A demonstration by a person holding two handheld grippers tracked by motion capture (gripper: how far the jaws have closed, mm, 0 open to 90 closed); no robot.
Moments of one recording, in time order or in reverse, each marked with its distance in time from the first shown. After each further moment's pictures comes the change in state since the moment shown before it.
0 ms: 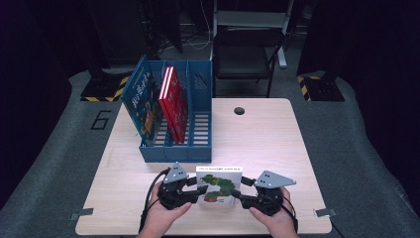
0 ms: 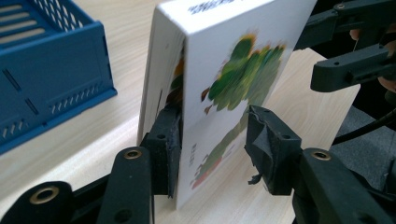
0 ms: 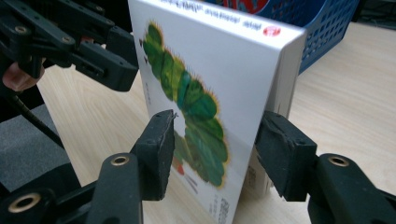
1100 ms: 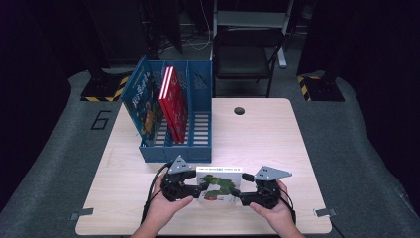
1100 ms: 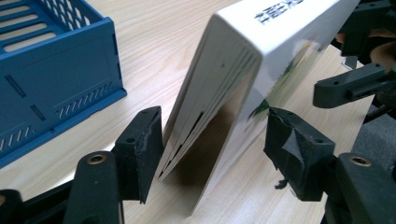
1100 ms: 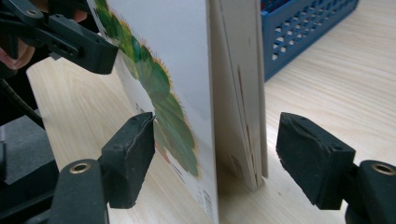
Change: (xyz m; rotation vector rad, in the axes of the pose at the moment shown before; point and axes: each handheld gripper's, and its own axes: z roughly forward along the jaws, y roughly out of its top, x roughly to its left) left arm 0.016 0.011 0.017 0.032 0.013 0.017; right arm -0.029 -0.013 0.023 0.038 0.049 0.051
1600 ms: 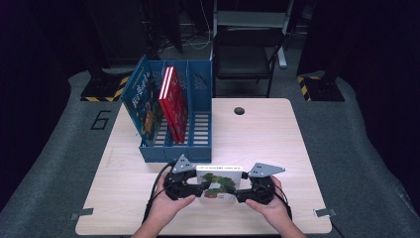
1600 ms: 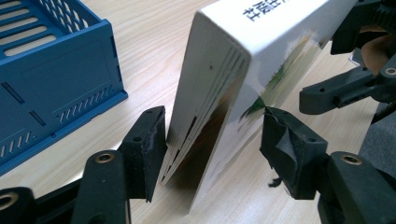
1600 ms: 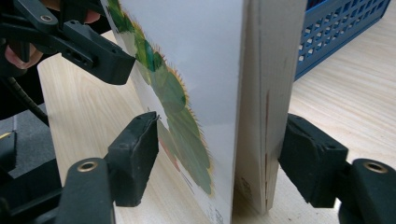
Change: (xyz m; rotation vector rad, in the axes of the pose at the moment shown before) left arm -0.002 0.003 0.005 0.021 0.007 0.018; right arm -0.002 0.006 0.015 0.003 0.050 -0.037
